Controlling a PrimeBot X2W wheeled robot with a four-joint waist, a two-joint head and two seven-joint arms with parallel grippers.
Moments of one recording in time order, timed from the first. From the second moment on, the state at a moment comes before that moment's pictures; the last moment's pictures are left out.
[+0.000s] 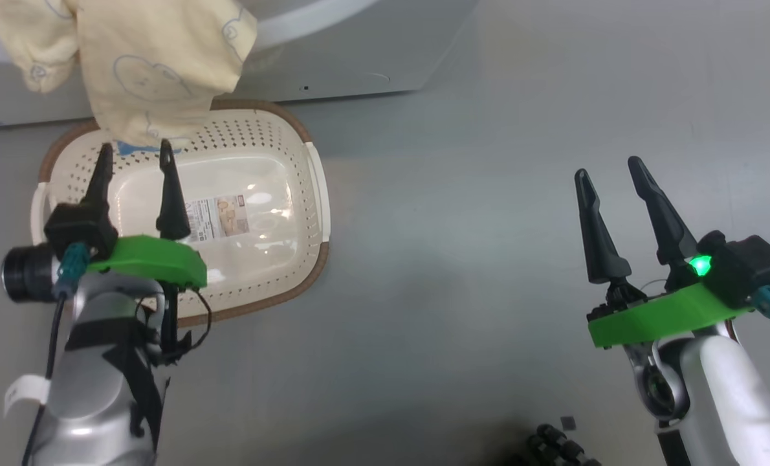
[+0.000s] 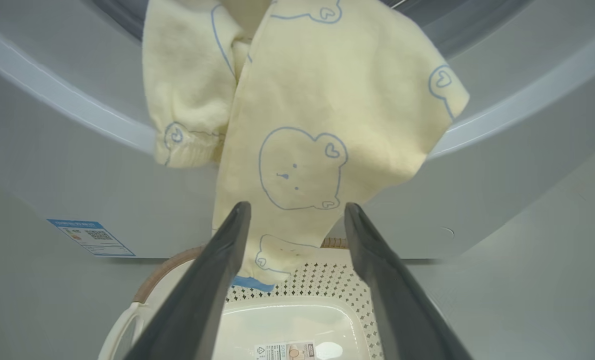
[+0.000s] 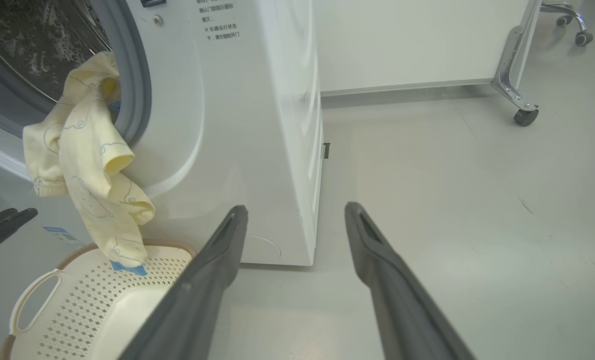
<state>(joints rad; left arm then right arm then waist) -0.55 0.06 -0.06 0.52 -0.13 0.08 -0.25 -0.19 -0.05 0.10 0.04 0.23 0.13 -0.26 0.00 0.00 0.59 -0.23</state>
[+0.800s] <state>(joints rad) -0.88 0.10 0.02 0.69 -0.12 0.07 -0.26 -0.29 -0.05 0.12 0.01 0.24 0.13 -0.26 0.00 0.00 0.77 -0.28</state>
